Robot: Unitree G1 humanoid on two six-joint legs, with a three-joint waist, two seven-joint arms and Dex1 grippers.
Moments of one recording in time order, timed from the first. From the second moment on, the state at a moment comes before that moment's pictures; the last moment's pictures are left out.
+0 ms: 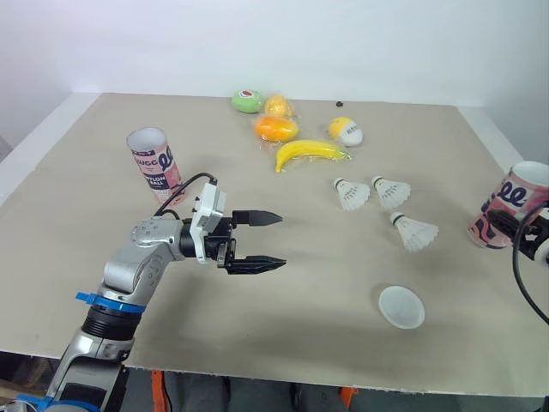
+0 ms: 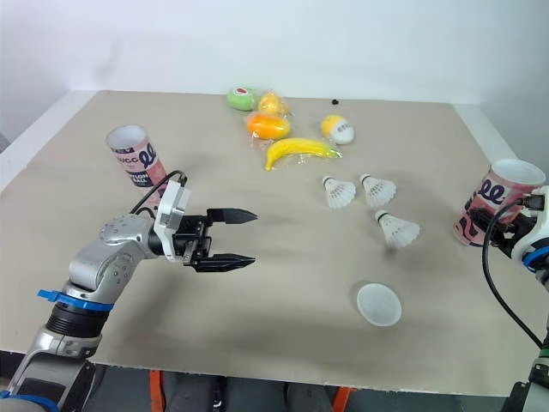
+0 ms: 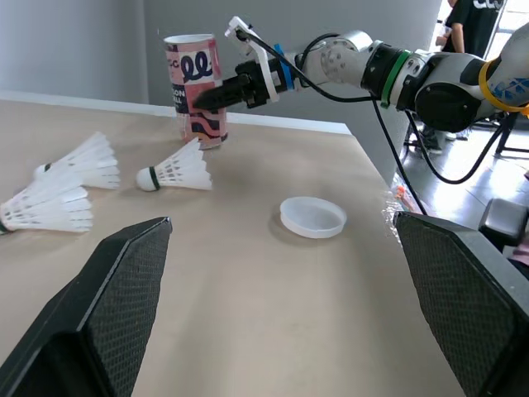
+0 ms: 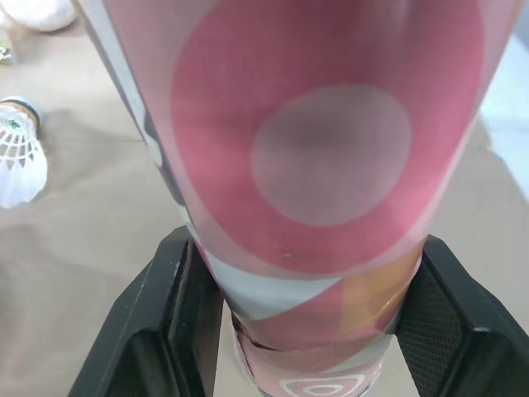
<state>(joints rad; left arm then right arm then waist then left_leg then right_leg) -0.52 0.44 -0.12 -0.06 -0.58 0.36 -1.26 -0.35 -0.91 -0.56 0.48 0.38 0.47 0.64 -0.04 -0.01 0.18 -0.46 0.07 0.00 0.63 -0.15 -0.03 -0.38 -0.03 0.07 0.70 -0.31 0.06</state>
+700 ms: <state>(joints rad) -0.52 0.42 -0.12 -0.06 -0.59 0.38 -1.24 -0.23 -0.93 -0.54 0.55 0.38 0.49 0.70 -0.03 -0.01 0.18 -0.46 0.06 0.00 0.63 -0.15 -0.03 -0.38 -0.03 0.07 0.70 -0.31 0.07</state>
